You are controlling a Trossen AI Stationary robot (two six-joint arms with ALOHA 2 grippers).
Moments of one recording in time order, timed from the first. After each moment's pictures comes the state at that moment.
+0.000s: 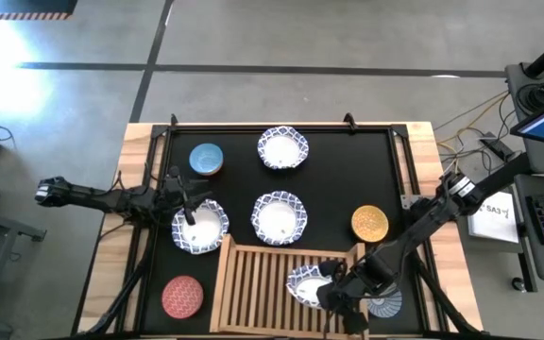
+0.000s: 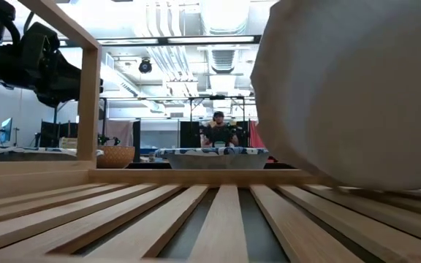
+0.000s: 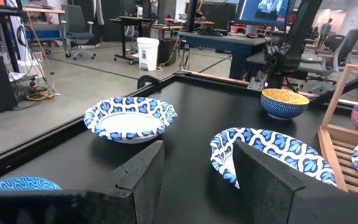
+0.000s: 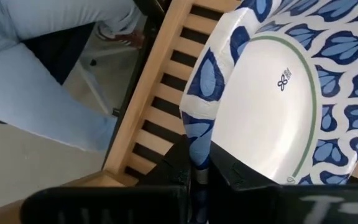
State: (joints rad) left arm -0.15 0.19 0.02 0.10 -0.56 -0.14; right arm 0.68 1.72 1.29 -0.59 -0.09 0.40
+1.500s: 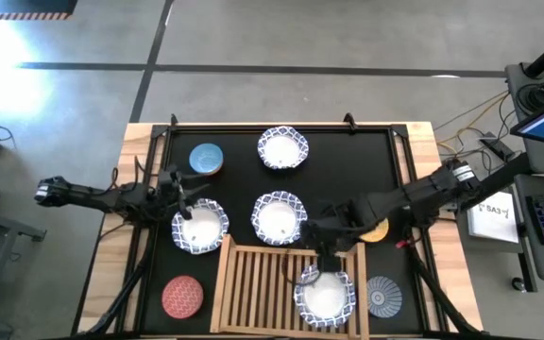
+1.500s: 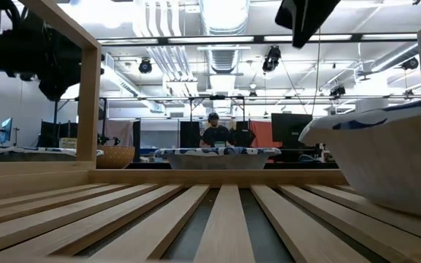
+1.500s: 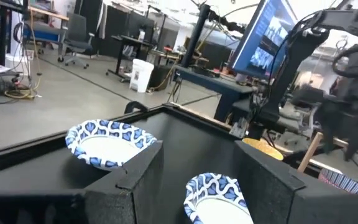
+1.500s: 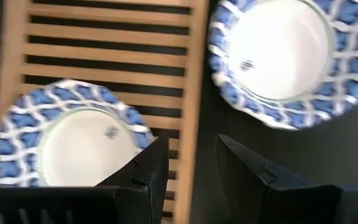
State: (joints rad) left arm -0.15 0.20 0.05 0.22 -0.57 -0.27; right arm 0.32 1.66 1.50 -1.01 0.02 0.28
